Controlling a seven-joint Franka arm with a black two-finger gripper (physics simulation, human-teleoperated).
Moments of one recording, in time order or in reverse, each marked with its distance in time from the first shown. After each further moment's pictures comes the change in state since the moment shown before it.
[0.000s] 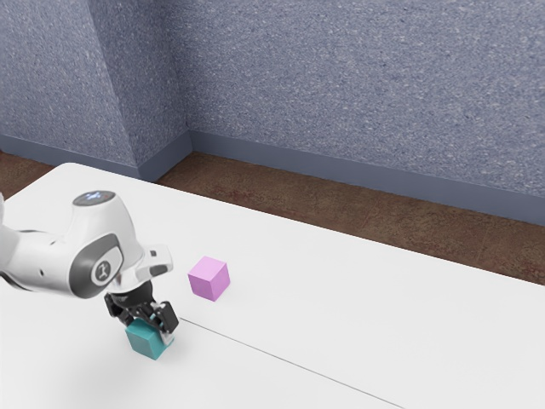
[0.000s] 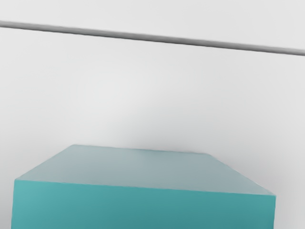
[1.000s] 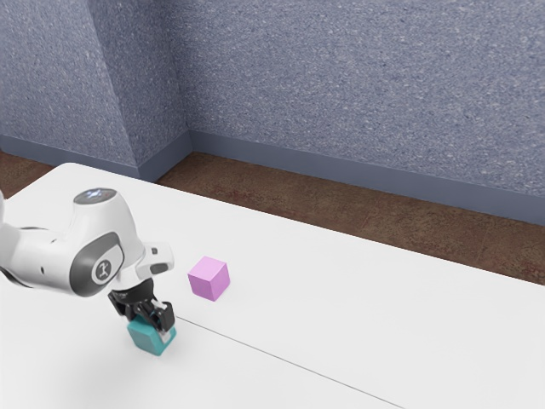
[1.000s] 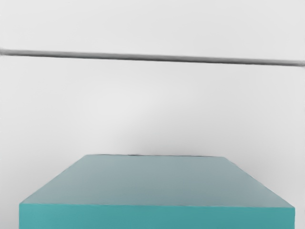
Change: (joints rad) arm 0.001 -0.004 0.000 0.011 0.028 0.013 0.031
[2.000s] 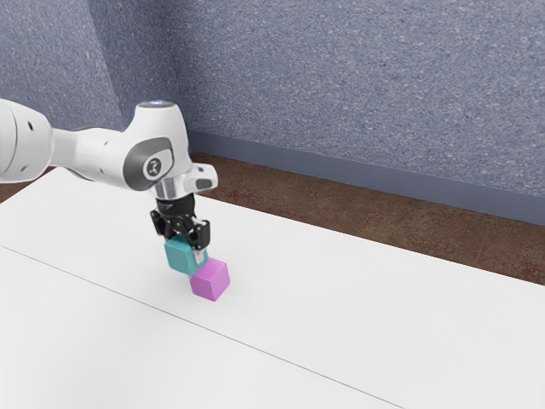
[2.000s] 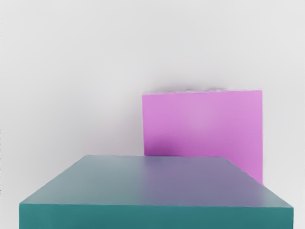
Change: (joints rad) arm -0.018 0.314 0.012 0.672 0.180 -0.455 -0.078
